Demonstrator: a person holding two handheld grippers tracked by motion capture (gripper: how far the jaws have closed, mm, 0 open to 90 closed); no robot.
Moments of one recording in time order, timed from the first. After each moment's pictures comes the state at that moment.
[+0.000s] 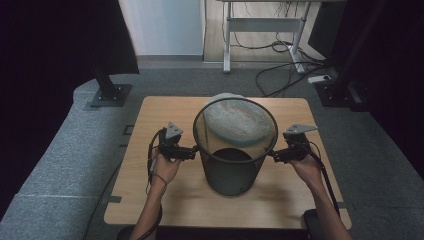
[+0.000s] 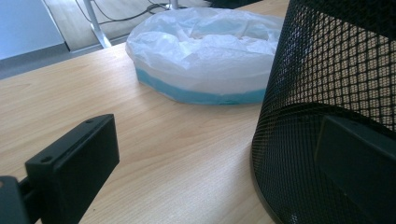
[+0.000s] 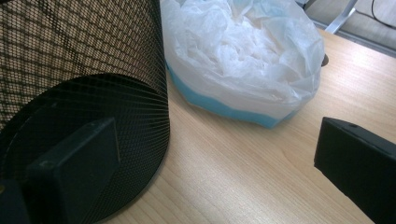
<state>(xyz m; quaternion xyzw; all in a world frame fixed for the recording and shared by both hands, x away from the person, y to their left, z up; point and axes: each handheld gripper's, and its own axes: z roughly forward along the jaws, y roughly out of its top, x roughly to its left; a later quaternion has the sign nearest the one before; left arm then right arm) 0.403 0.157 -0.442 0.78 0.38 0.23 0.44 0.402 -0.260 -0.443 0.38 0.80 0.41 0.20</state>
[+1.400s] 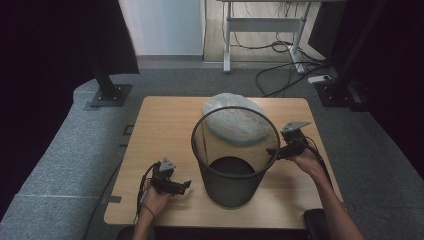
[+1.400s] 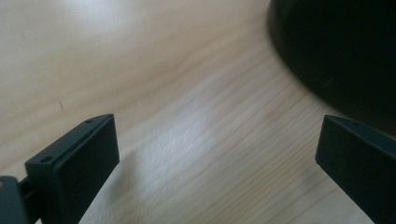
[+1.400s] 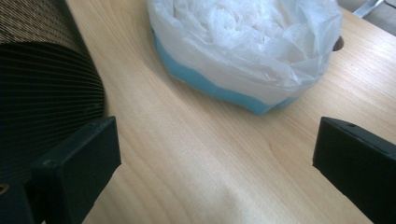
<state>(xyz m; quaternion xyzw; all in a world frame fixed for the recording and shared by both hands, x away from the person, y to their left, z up) 0.348 0.189 -0.542 0.83 0.40 0.15 0.36 0.445 -0.272 -0.472 0.33 0.85 0.36 0.18</state>
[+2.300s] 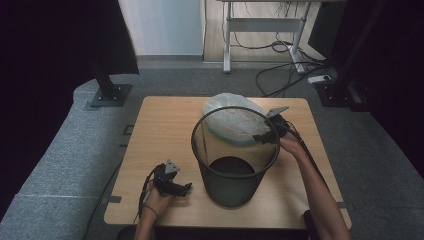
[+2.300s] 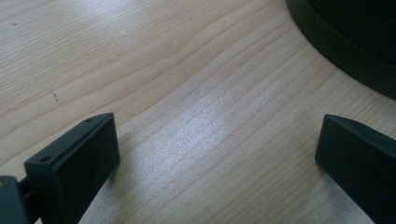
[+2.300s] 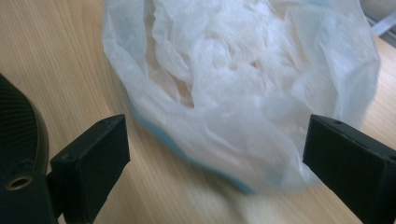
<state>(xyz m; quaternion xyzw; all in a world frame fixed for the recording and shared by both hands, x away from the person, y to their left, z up) 0.349 0.184 -0.549 0.84 0.39 0.16 0.33 0.523 -0.235 -0.489 0.29 0.87 0.36 0.16</state>
